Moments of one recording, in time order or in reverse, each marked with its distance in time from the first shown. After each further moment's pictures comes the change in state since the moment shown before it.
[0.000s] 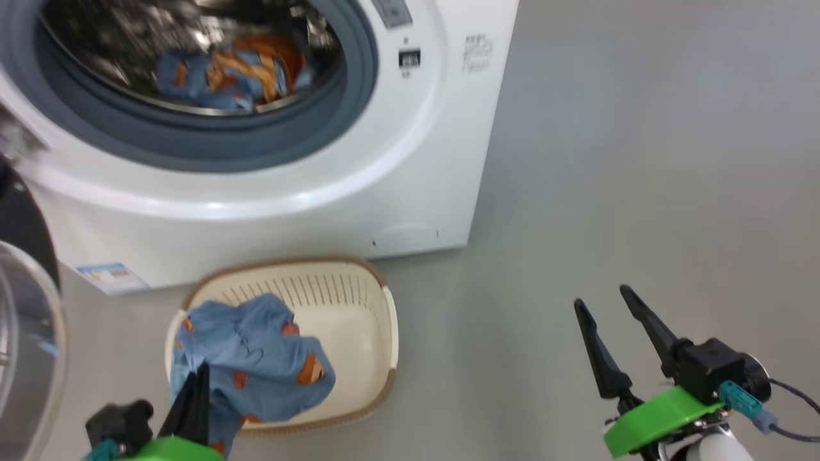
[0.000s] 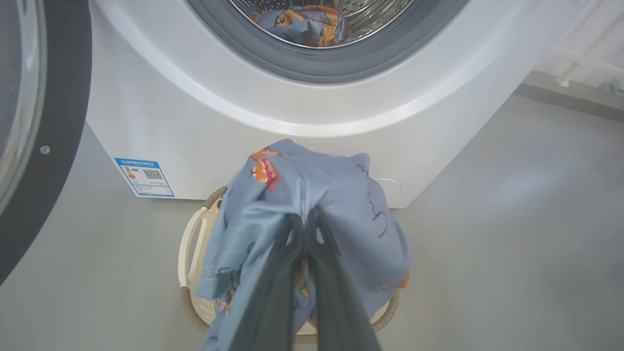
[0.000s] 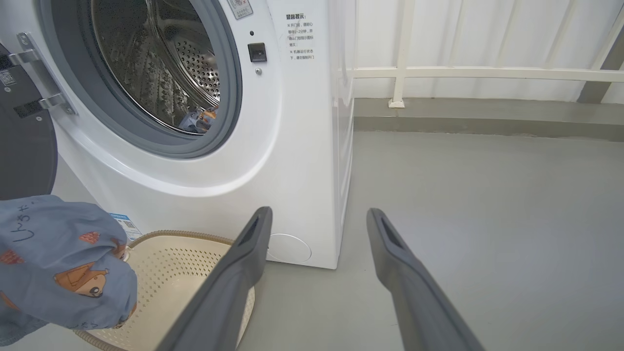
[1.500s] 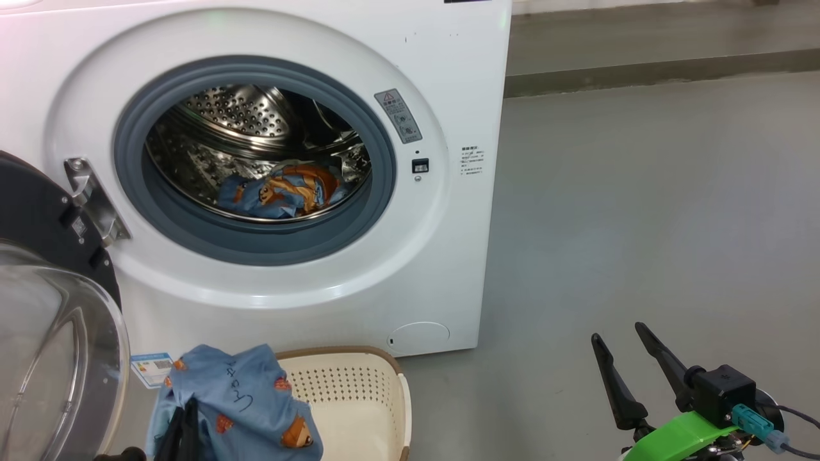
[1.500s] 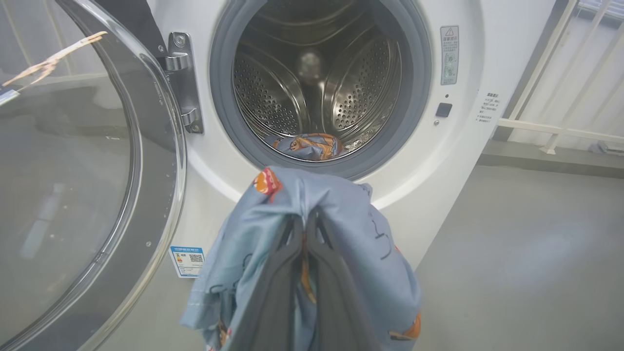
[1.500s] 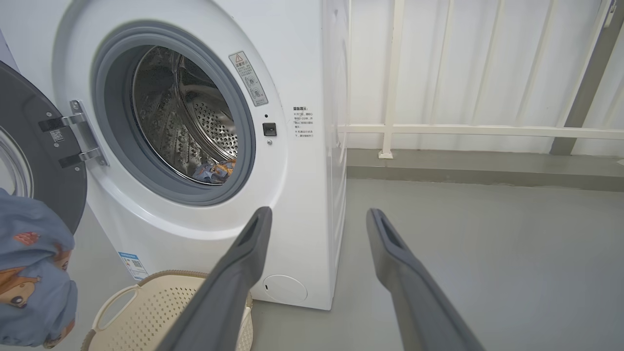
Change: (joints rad) left arm 0.221 -0.042 0.116 -0.228 0.158 0.054 0.014; right arm 0.061 -0.045 -0.002 0.068 0.061 0.000 0.000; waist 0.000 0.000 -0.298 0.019
